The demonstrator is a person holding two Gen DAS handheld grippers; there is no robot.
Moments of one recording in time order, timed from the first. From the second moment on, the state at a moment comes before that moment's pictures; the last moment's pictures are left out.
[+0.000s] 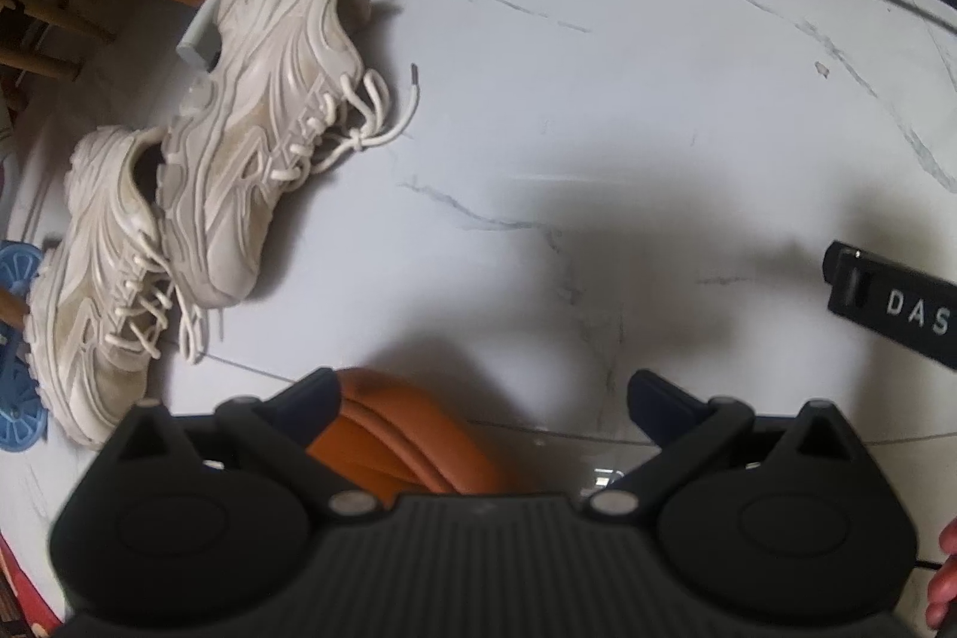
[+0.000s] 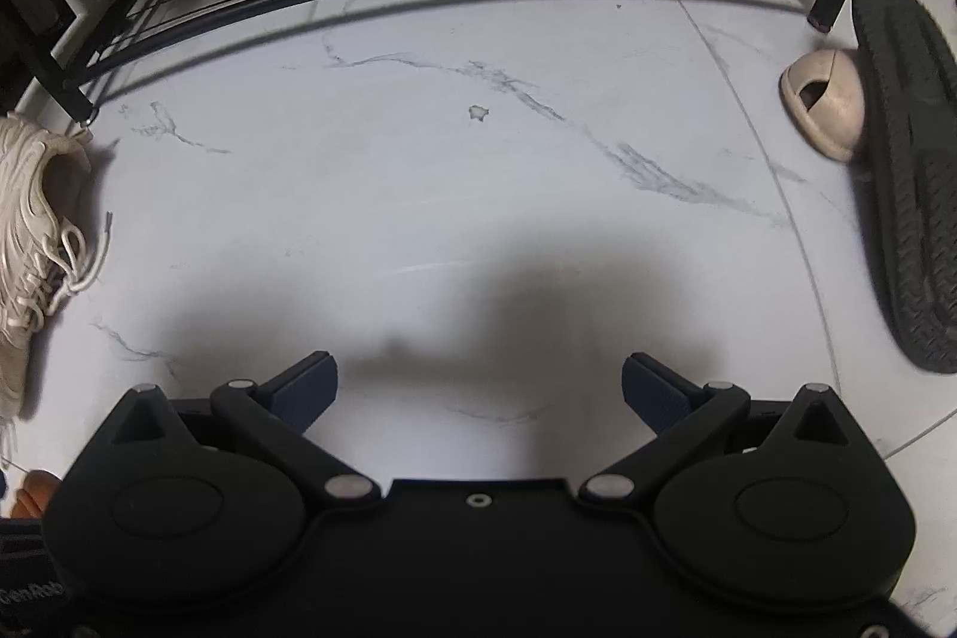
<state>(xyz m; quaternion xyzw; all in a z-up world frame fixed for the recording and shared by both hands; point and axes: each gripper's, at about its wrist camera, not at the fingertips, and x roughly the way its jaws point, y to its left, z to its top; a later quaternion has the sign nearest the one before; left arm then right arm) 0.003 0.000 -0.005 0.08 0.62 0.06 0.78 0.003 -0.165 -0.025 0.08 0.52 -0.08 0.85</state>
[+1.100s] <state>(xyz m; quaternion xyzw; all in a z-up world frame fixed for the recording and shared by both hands) 0.012 0.010 0.003 0.08 0.60 0.08 0.79 0.006 -0.169 -0.031 0.09 0.53 -0.07 0.84</state>
